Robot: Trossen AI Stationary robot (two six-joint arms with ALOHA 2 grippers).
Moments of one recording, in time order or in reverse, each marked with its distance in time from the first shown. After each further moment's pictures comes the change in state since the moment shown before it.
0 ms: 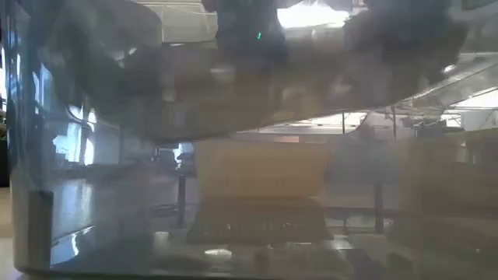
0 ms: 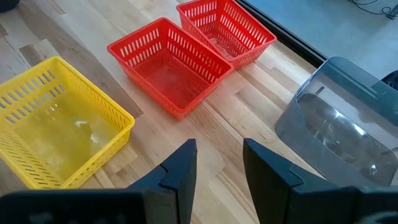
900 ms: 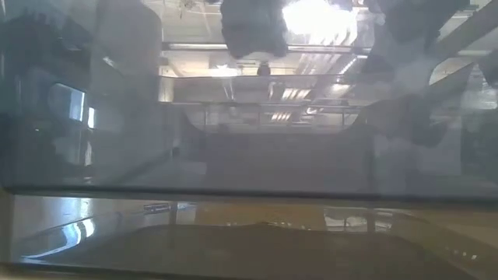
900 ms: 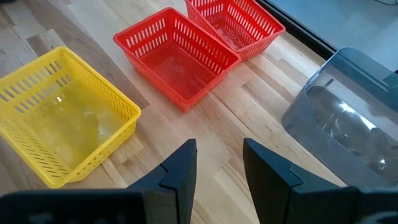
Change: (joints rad) left arm 0.015 -0.023 0.000 0.013 0.089 0.104; right arm 0.000 0.000 0.000 -0.002 -0.042 0.000
